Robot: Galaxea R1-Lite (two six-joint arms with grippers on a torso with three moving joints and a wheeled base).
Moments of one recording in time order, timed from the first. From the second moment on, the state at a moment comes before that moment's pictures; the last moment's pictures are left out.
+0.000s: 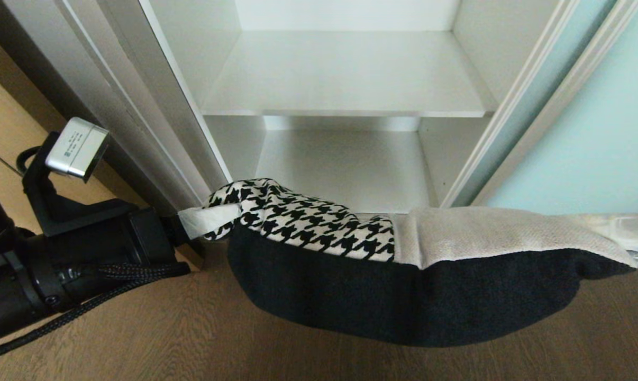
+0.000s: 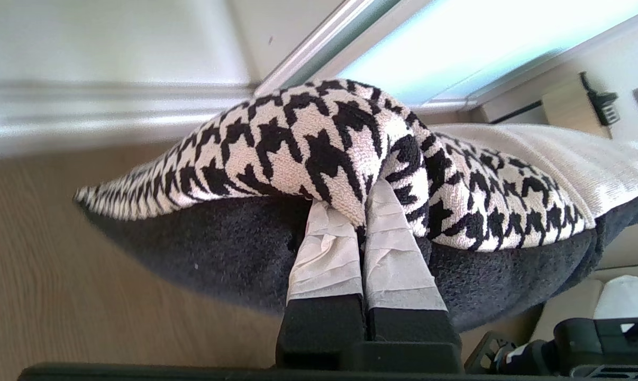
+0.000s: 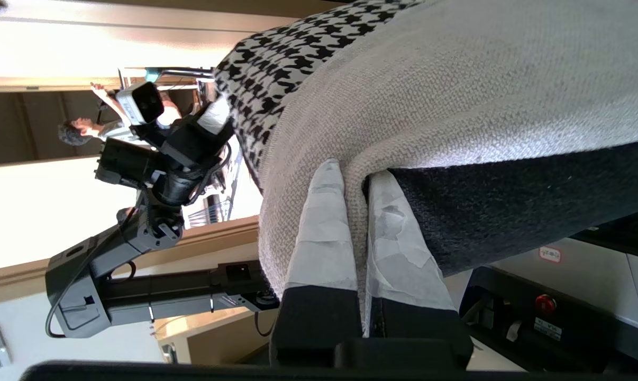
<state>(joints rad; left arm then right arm) -0.41 1.26 -0.60 -0.69 -0.41 -0.44 0.36 1.06 -0.95 0.11 0.52 0.89</state>
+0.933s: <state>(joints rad) -0.41 1.23 -0.61 -0.69 -0.42 -0.45 0.36 1.05 -0.95 0.11 0.52 0.89</state>
